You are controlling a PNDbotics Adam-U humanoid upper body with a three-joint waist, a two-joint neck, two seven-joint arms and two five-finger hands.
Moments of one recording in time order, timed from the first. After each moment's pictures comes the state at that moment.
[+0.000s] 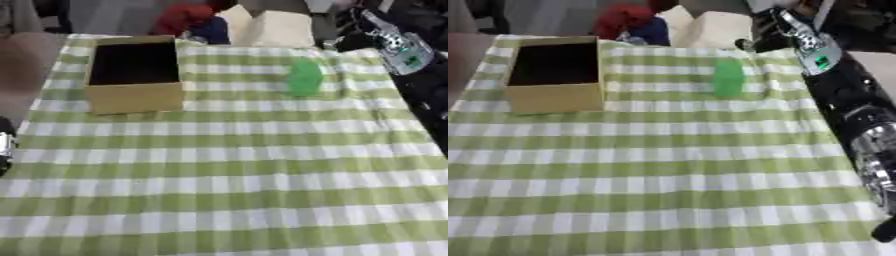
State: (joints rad) left arm -0.21 0.25 0.02 -1.76 0.09 0.05 0.12; right arm -1.09 -0.59 0.02 -0.44 0.36 -0.11 0.19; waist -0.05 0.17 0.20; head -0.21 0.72
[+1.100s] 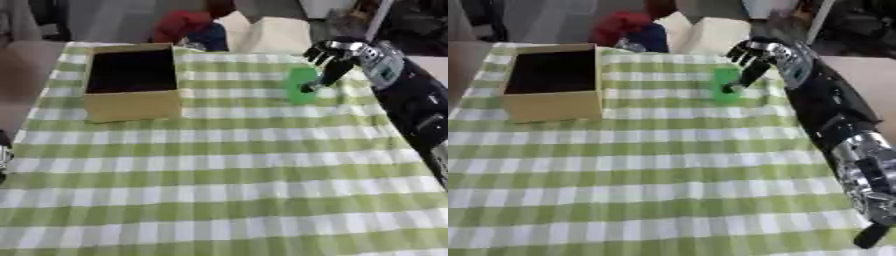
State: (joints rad) left arm -0.22 0.25 0.02 -1.76 0.09 0.05 0.11; right arm -1.09 -0.56 -0.05 -0.49 0.76 -0.14 0.44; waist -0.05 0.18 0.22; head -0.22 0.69
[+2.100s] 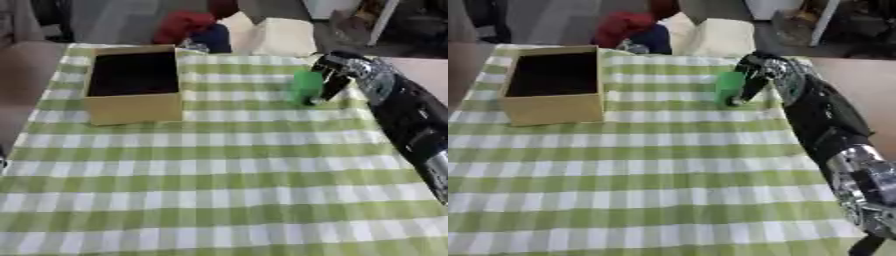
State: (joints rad) left arm -0.23 0.25 0.02 -1.76 0.09 0.05 0.10; right arm -1.06 -0.56 -0.06 -0.47 0.82 -0.14 0.32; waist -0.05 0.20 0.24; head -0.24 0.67
